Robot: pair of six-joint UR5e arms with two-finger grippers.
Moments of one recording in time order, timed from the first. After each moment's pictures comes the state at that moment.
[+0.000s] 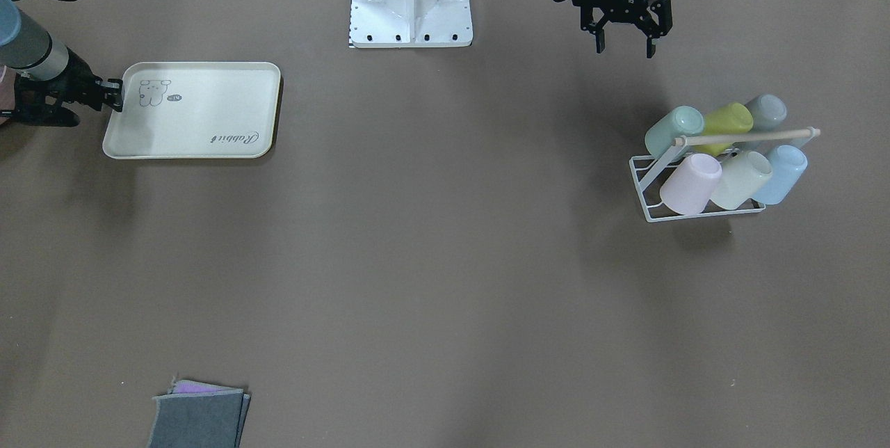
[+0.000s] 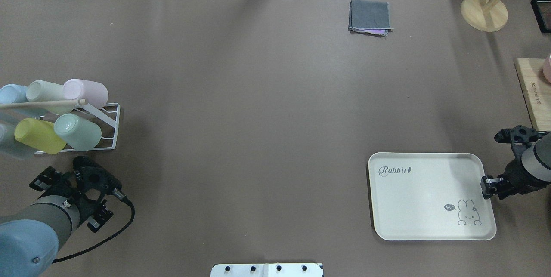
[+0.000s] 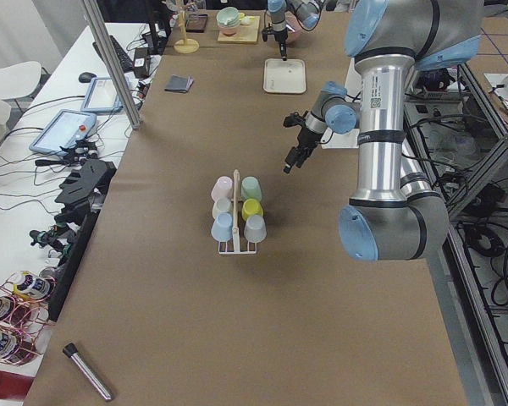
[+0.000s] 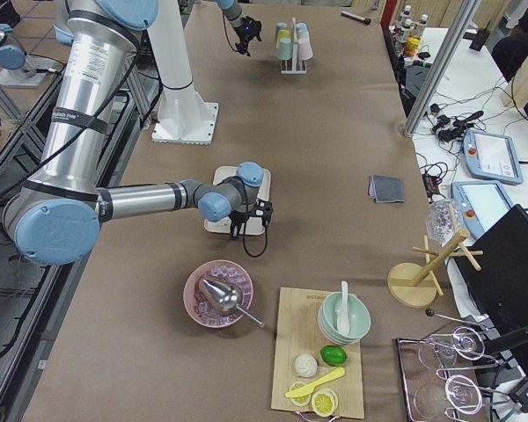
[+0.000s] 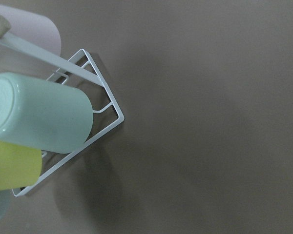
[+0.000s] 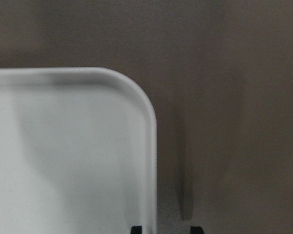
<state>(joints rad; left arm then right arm) -0.16 -1.51 -2.43 -1.28 -1.21 -0.72 0.72 -1.87 1.88 -1.15 2.19 0.94</state>
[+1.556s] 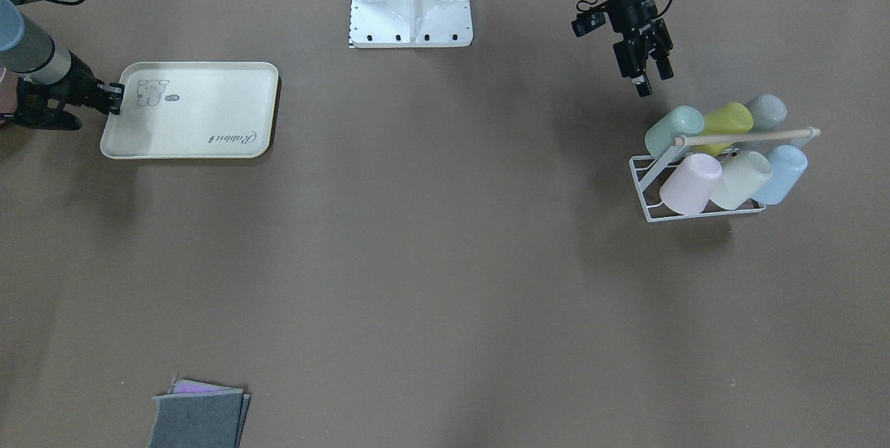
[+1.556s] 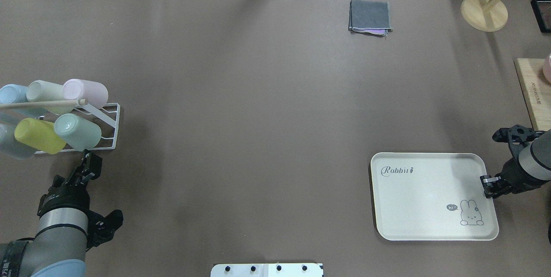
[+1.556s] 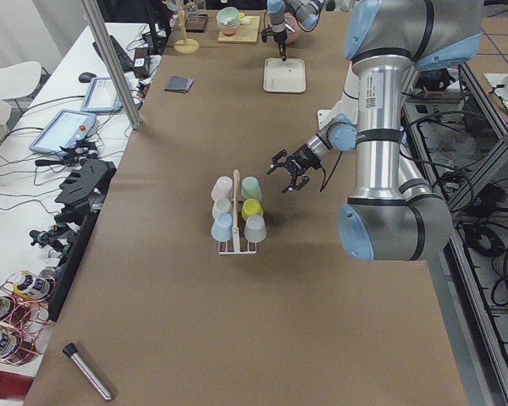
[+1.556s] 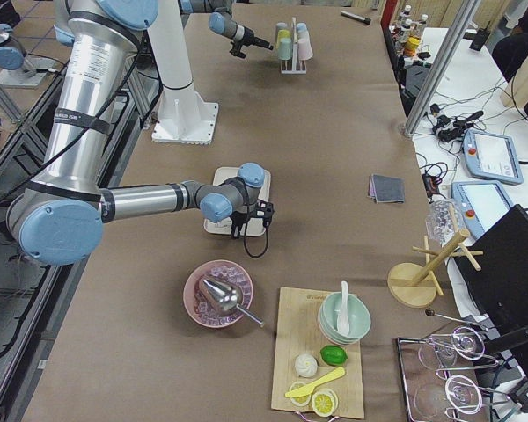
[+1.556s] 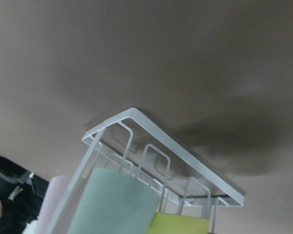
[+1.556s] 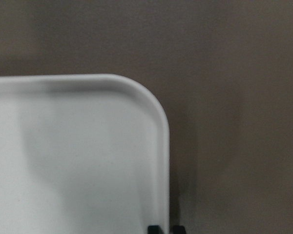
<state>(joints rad) -0.05 -1.46 -2.27 -1.19 -0.75 0.56 0.72 -1.85 1.87 -1.15 2.19 0.95</state>
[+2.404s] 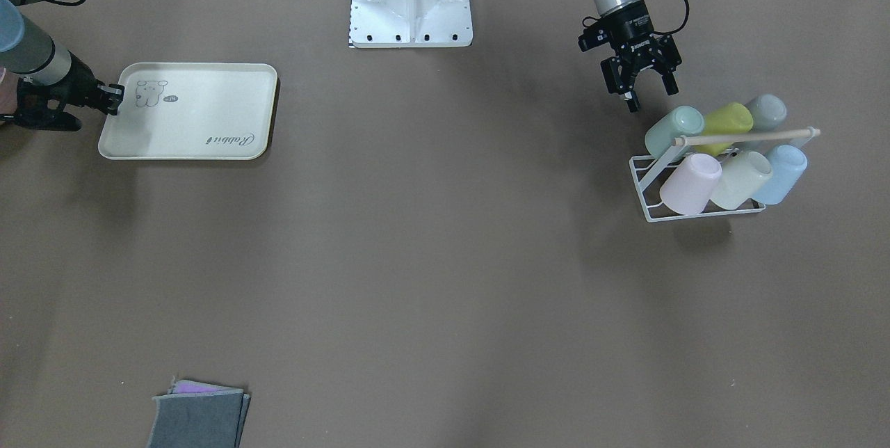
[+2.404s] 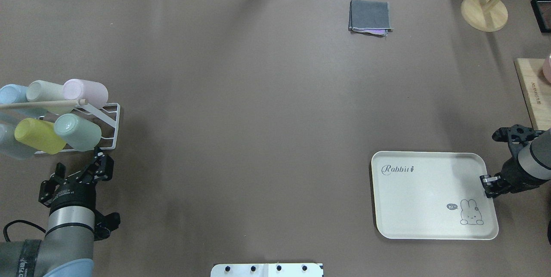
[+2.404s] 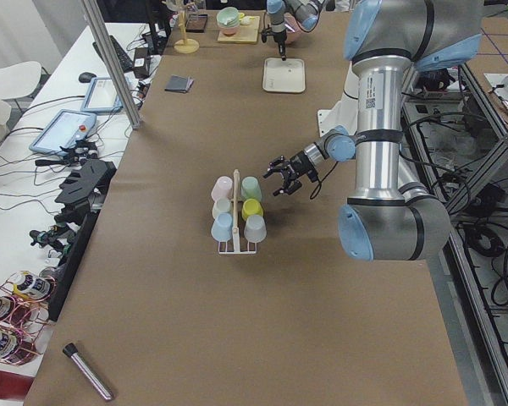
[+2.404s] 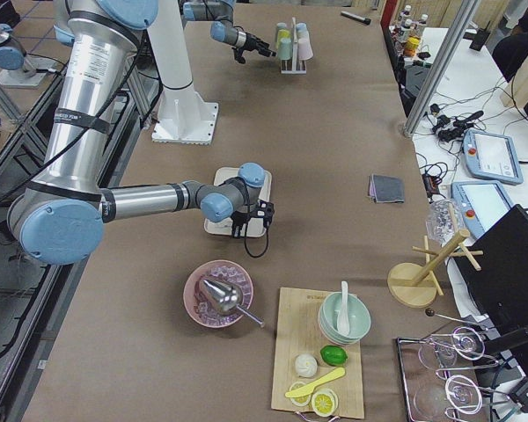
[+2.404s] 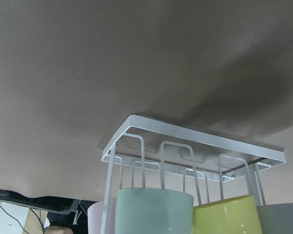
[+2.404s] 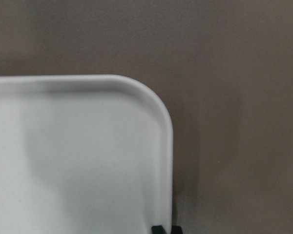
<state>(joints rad) -0.05 -1.47 -2.16 -1.26 -0.63 0.84 0.72 -1.85 1.86 -1.15 2.19 0.95</state>
